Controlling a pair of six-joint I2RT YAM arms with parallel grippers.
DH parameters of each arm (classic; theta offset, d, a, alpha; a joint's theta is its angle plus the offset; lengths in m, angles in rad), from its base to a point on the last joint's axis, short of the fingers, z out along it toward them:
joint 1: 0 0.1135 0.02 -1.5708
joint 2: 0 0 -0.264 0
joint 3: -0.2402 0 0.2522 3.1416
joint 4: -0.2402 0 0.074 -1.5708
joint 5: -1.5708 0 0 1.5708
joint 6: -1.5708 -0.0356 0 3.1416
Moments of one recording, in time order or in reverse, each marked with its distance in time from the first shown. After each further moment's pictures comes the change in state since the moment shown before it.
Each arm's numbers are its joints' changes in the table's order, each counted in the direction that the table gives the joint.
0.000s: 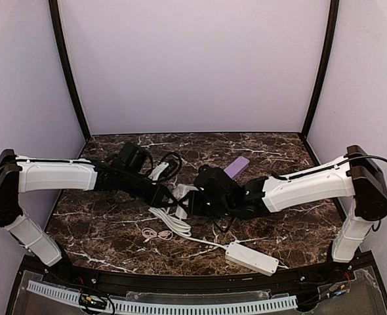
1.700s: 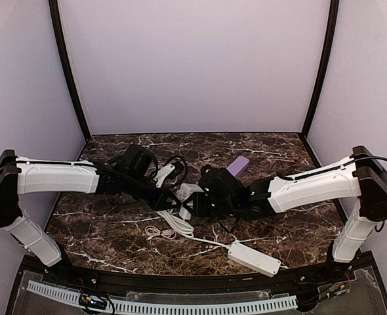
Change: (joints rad) left arm -0.066 0.000 -0.010 0.006 0.104 -0.105; right arm -0.005 -0.045 0.035 -0.024 0.005 0.050
